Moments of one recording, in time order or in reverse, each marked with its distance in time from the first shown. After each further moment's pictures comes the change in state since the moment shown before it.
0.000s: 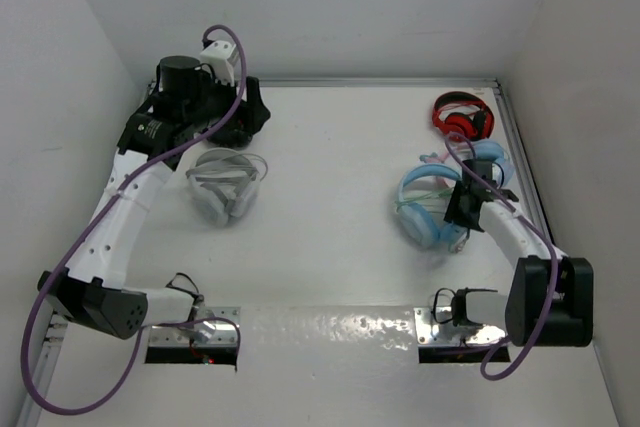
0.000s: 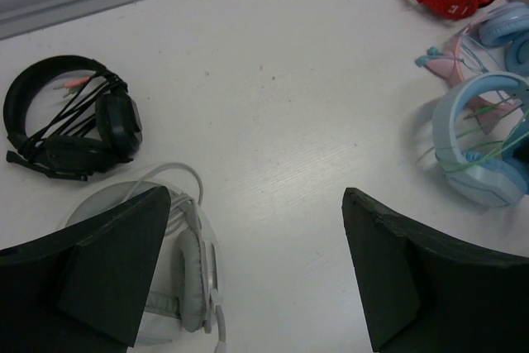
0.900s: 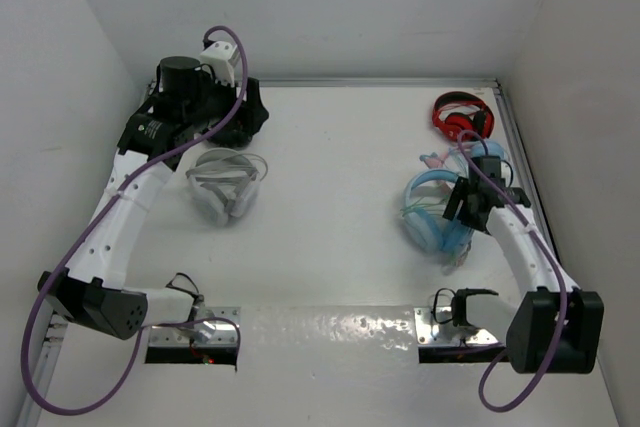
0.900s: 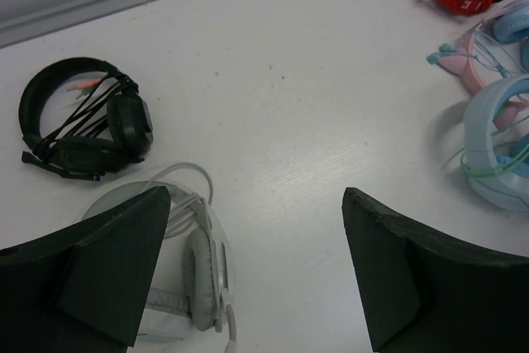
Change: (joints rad) left arm 0.000 -0.002 -0.004 0.001 -0.016 0.027; right arm -0.006 -0.106 0.084 -0.215 0.065 0.073
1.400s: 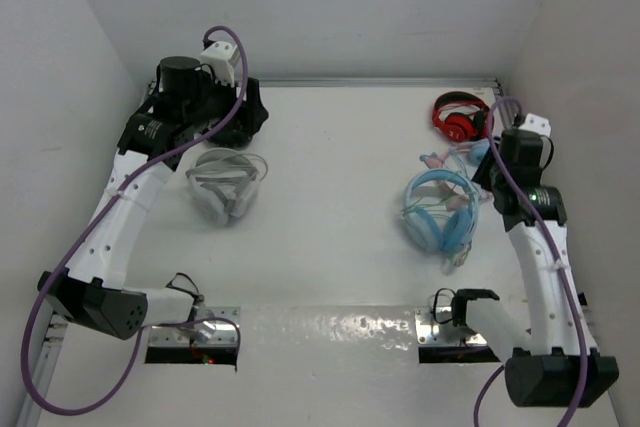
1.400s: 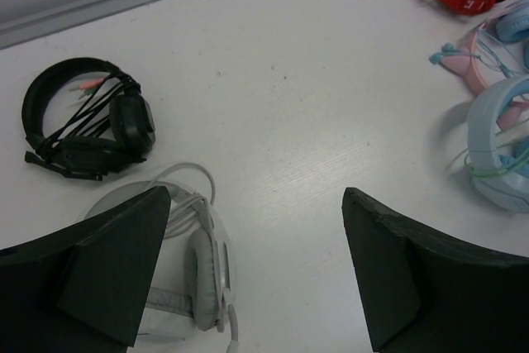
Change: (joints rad) left arm 0.000 0.000 0.000 0.000 -0.005 0.005; right arm 0.000 -0.209 0.244 -0.021 0.035 -0.071
